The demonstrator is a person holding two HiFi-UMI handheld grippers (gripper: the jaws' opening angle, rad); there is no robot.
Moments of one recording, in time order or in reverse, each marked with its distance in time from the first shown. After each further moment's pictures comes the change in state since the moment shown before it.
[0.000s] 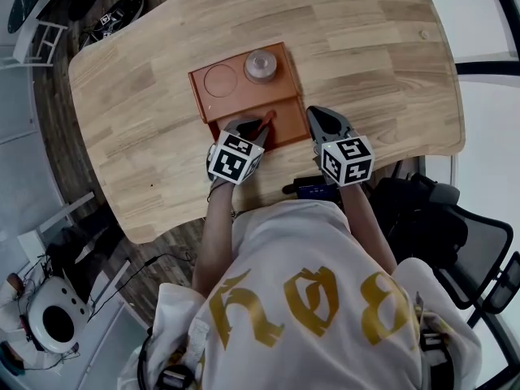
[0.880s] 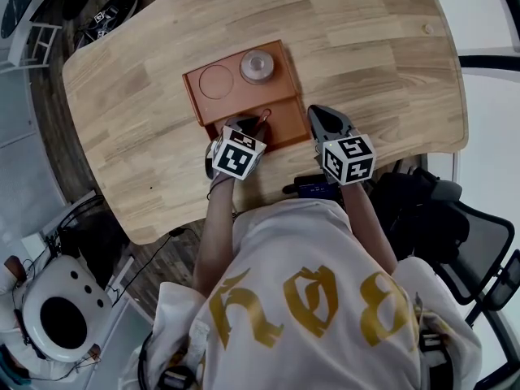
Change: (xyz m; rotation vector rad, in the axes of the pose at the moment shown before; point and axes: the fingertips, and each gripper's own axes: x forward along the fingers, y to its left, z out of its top) left arm 0.020 0.013 -0.014 0.029 0.124 0.028; right arm 0.009 -0.013 -0.014 0.034 0.036 -0.013
